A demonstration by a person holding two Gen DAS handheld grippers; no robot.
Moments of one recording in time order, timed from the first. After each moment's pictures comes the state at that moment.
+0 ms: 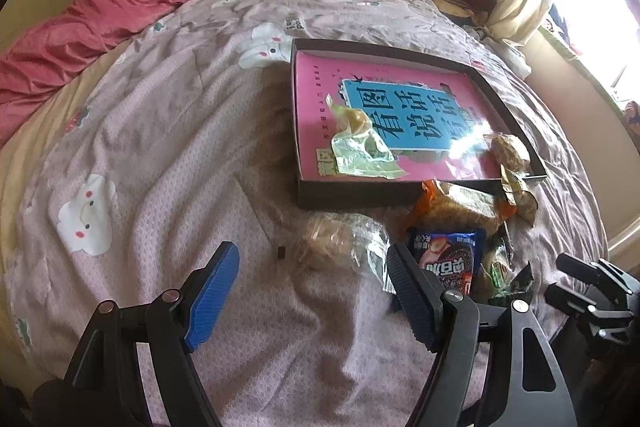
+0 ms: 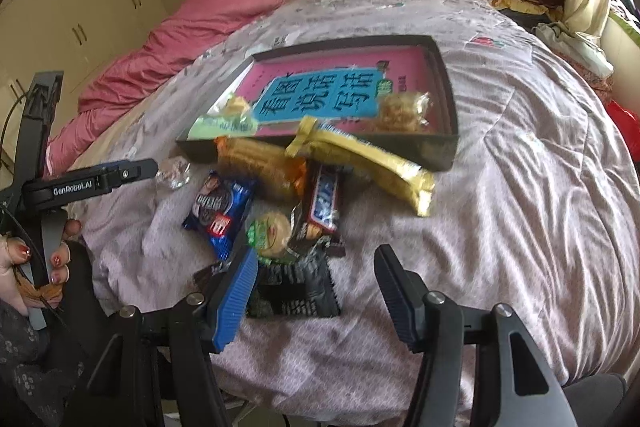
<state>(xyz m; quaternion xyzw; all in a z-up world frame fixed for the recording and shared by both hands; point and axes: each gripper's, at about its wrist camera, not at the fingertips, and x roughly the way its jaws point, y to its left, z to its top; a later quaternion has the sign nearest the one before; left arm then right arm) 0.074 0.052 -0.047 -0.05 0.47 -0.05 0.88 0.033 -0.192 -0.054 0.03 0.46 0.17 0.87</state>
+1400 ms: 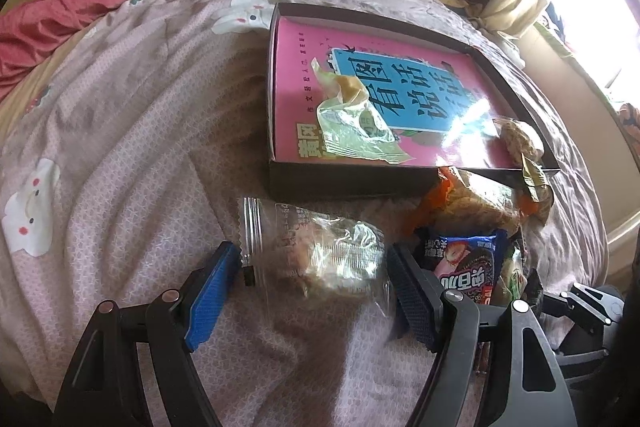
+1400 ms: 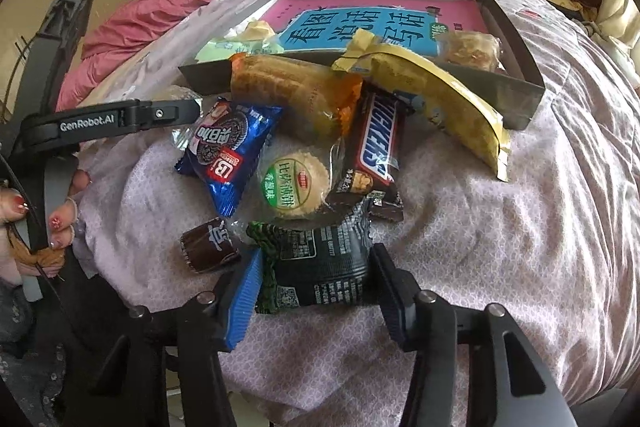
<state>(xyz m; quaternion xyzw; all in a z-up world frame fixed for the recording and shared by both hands) 0.102 0.041 -0.091 -0.07 0.49 -0.08 0.86 0.043 -0.153 -0.103 -0.01 0.51 0.20 0.84</state>
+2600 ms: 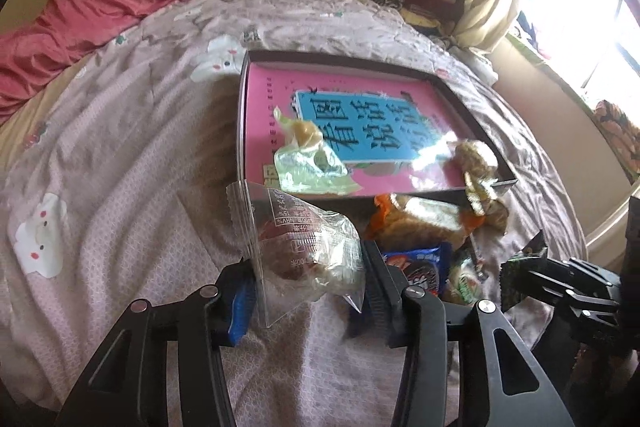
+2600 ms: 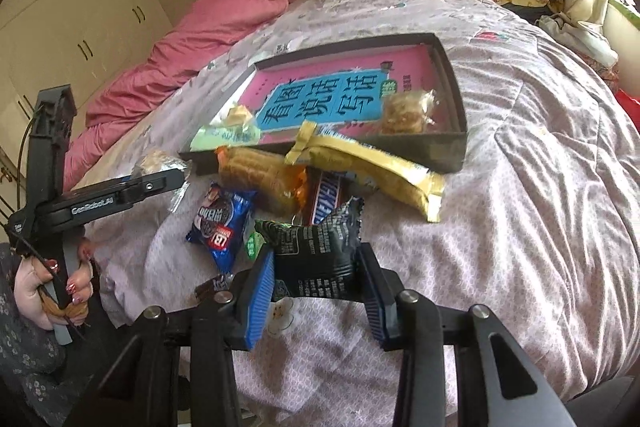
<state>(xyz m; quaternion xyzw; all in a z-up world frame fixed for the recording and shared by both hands) 0.082 0.032 -0.051 -0.07 0.44 -0.11 0.89 0.041 -0.201 -0.059 0.07 0.44 0.18 0.88</state>
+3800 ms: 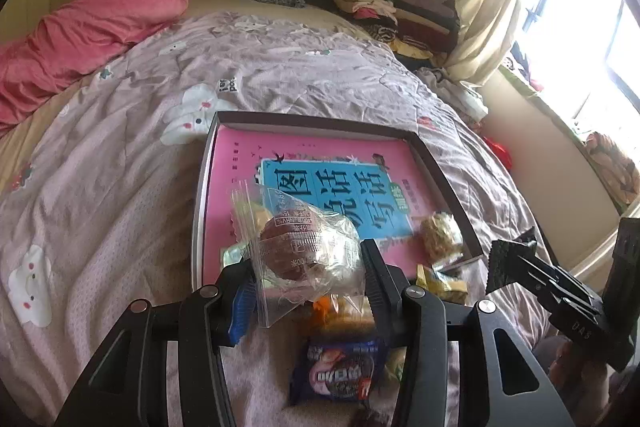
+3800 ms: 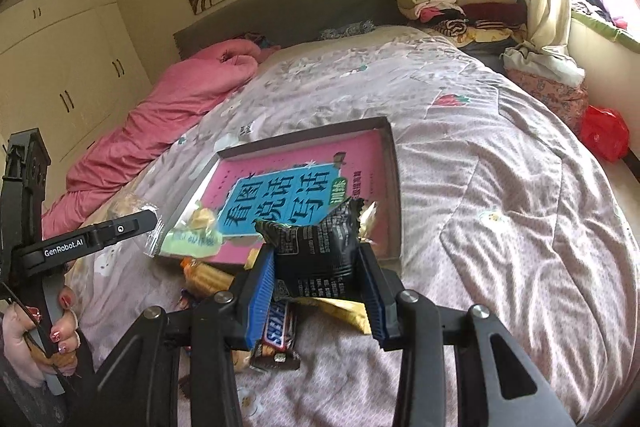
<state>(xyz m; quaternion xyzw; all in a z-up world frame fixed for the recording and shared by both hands) 0.120 0.005 -0.008 -0.10 0.40 -0.12 0.90 0.083 -0.237 -0.015 0.10 0.36 0.12 0.92</state>
